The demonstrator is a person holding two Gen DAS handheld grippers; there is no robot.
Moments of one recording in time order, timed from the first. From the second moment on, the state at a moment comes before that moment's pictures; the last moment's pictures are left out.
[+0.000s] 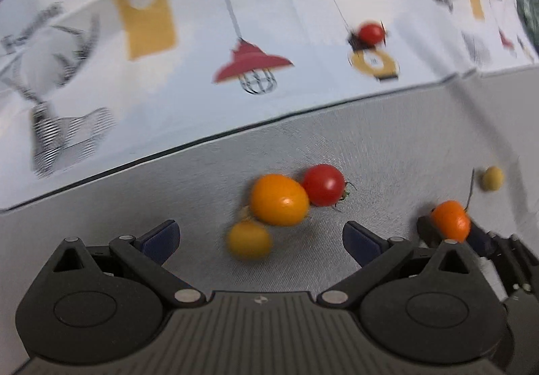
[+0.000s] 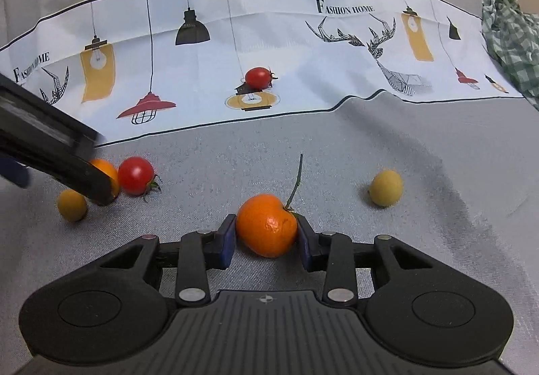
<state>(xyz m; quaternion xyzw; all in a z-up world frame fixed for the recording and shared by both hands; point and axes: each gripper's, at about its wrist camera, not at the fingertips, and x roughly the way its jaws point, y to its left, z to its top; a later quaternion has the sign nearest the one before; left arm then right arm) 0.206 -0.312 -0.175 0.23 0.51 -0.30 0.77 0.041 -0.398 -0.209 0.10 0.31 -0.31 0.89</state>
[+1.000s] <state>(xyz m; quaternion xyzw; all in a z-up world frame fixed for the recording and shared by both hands) 0.040 -0.068 -0.015 0.13 0.44 -0.21 0.86 -0.079 -0.262 -0.095 0.07 0.27 -0.18 0.95</state>
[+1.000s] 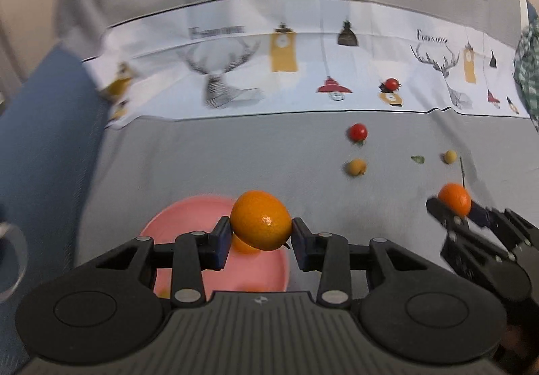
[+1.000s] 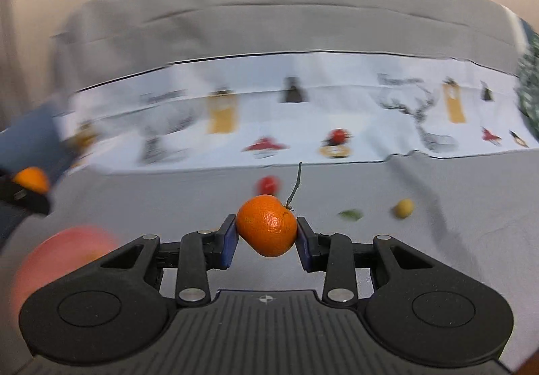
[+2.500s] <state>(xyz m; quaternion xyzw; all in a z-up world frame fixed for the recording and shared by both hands) -0.112 0.125 0.037 0.03 0.39 -0.14 0.91 -0.178 -0.076 -0.015 -0.03 0.27 -0.04 0.96</state>
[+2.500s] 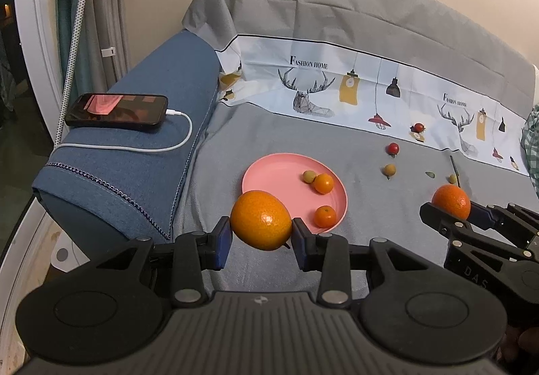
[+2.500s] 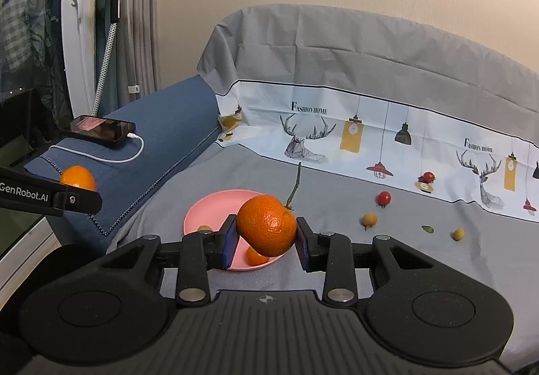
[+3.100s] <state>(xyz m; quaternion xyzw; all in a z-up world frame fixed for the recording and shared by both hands) -0.046 0.102 0.009 0.03 0.42 -0.13 0.90 -0.127 -0.091 -0.050 -0.02 0.31 -0.04 0.95</state>
